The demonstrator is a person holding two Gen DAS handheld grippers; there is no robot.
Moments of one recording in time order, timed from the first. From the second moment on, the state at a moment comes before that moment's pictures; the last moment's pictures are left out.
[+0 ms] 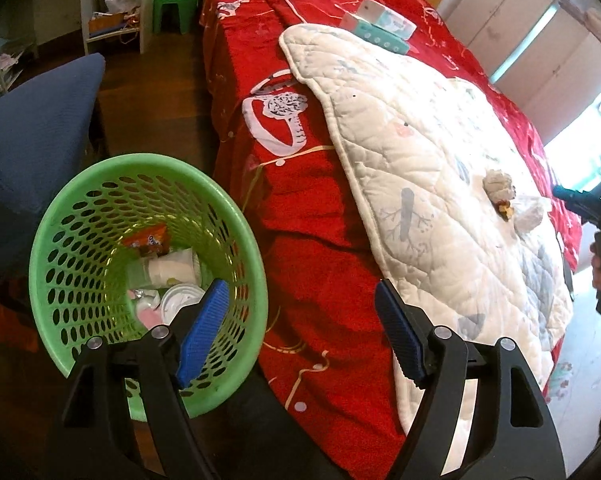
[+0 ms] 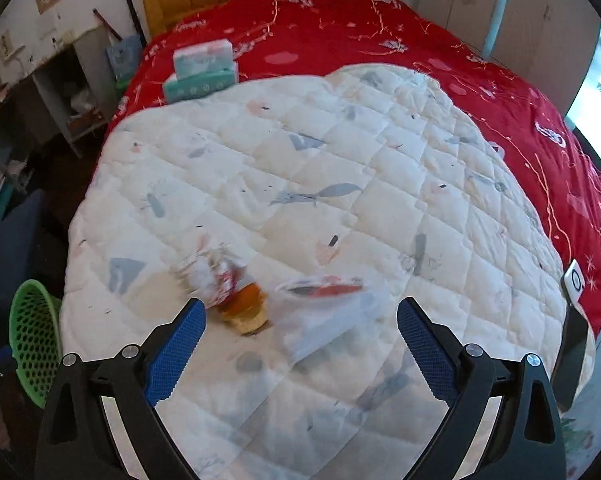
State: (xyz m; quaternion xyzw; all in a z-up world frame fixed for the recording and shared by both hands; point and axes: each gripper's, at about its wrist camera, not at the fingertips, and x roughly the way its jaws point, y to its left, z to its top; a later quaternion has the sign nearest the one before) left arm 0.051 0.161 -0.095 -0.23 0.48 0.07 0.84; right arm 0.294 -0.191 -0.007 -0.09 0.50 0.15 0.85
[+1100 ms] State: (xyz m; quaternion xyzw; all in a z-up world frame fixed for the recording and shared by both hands) left arm 0.103 0.126 -0.099 -0.21 0.50 0.03 0.84; right arm 0.357 -0.189 -0.067 -0.12 0.60 0.13 0.78
